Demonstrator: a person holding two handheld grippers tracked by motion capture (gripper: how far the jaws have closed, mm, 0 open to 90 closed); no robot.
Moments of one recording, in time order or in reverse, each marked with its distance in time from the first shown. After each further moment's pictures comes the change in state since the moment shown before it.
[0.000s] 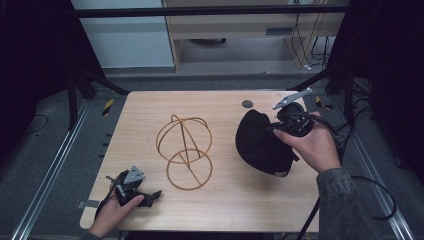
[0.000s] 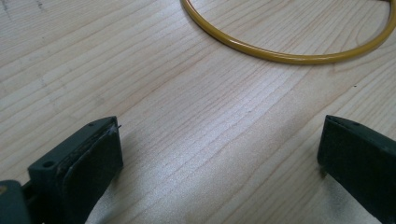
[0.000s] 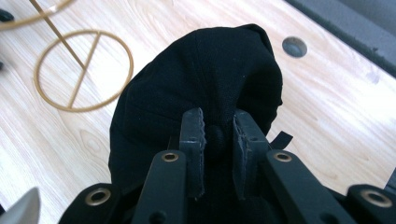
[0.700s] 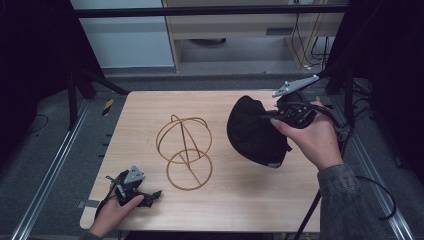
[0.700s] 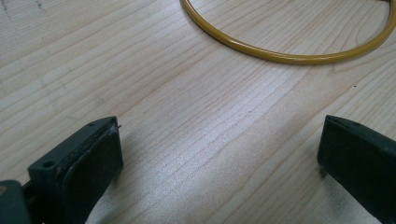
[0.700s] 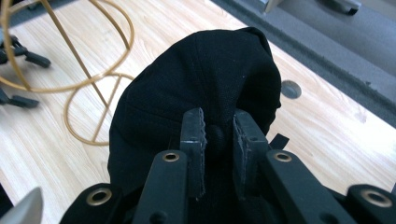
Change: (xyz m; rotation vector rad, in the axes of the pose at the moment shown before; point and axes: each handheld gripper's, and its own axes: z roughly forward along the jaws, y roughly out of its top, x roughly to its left) left arm 0.000 0.000 0.000 0.001 -0.002 0.002; right arm 0.013 0.028 -0.033 -0.121 0.010 -0.016
